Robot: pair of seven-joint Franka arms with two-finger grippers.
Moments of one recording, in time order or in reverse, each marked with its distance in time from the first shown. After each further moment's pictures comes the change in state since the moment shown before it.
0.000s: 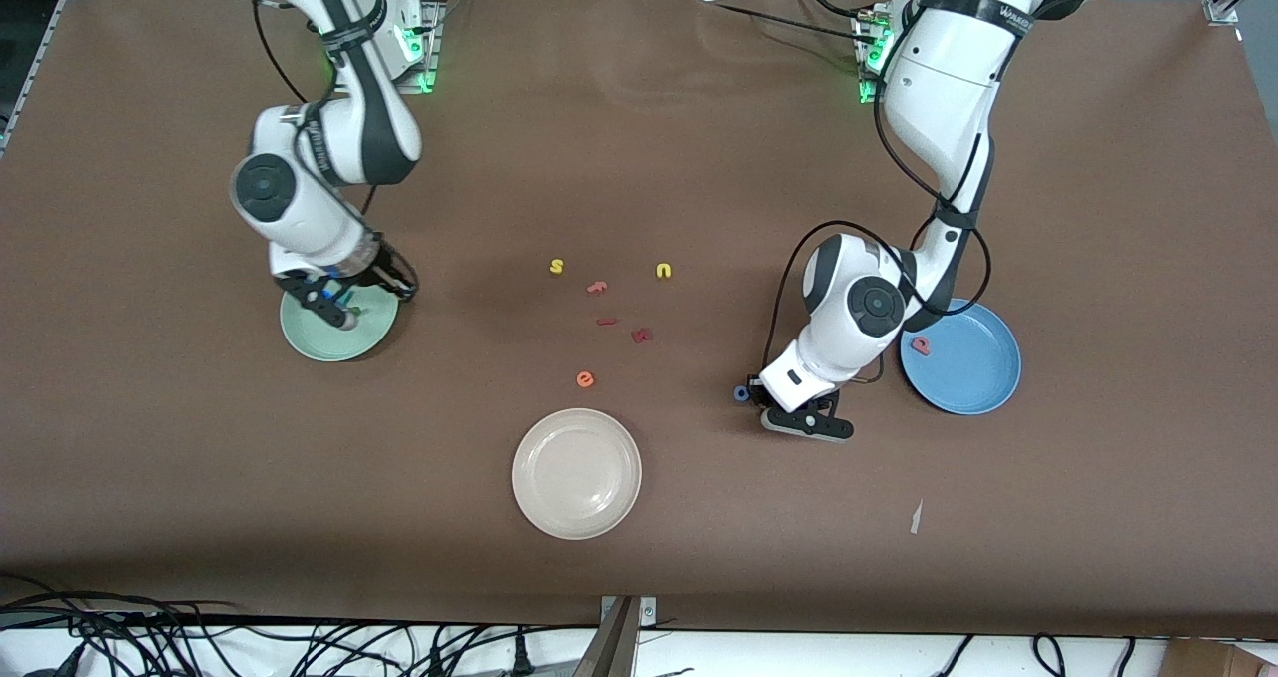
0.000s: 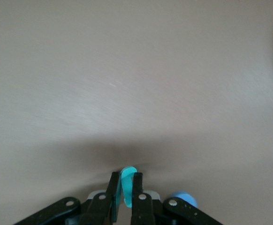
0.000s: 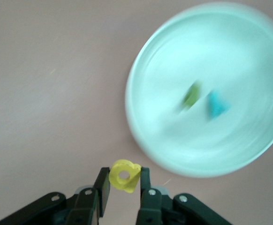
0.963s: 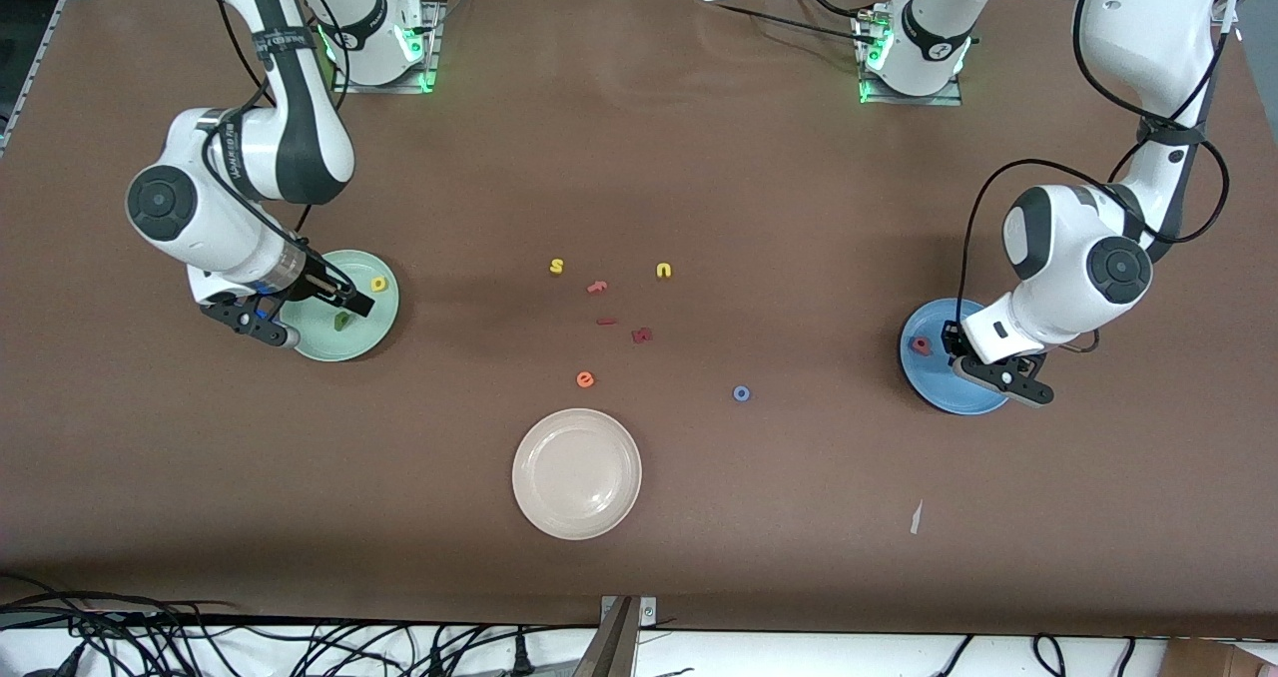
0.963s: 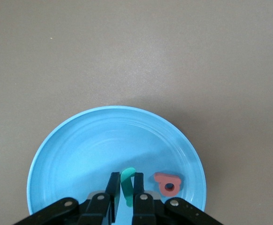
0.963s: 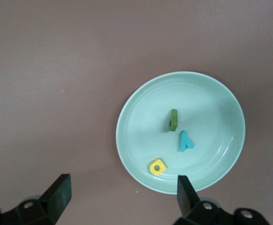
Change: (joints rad) left arm 0.348 -0.350 -0.001 -0.402 0.206 -0.140 0.477; right arm -0.011 0.002 -0.071 0.196 0.000 -0.241 -0.238
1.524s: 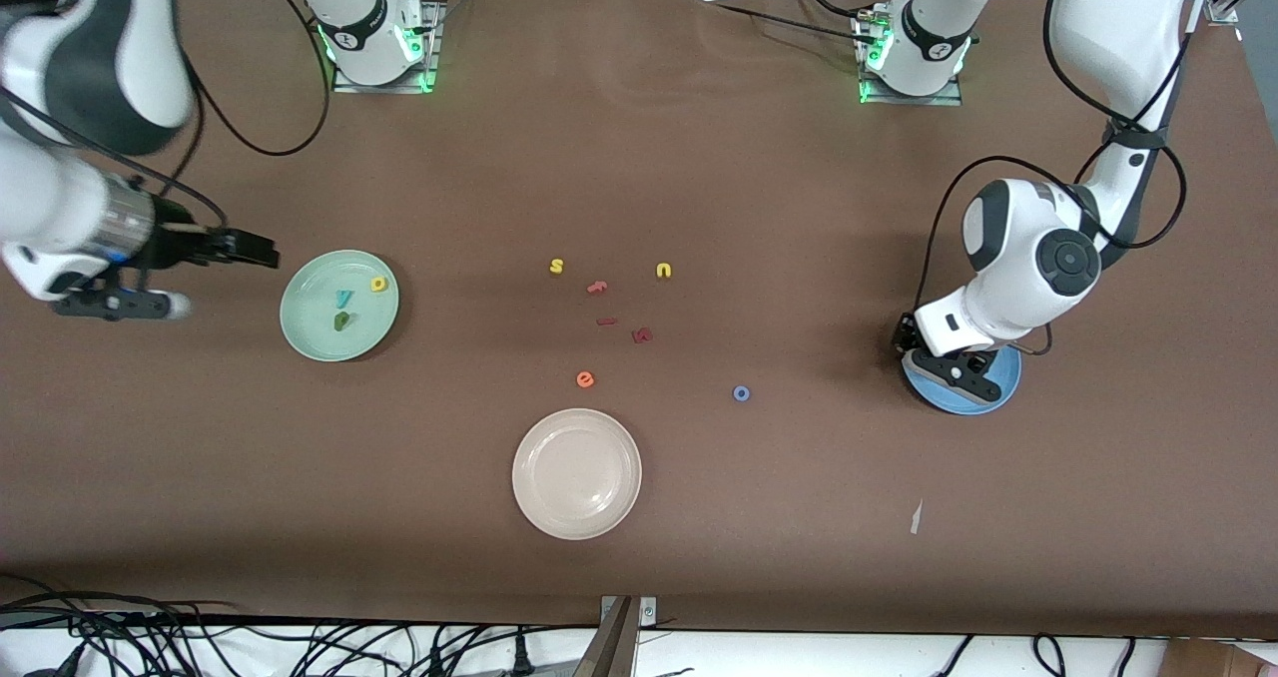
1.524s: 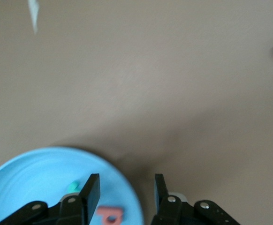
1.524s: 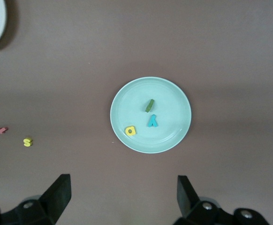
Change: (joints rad) left arm -0.011 -0.004 -0.128 0.023 -0.022 0.025 -0.073; right arm -0.005 -0.048 -0.179 0.373 0.000 -0.508 -0.406
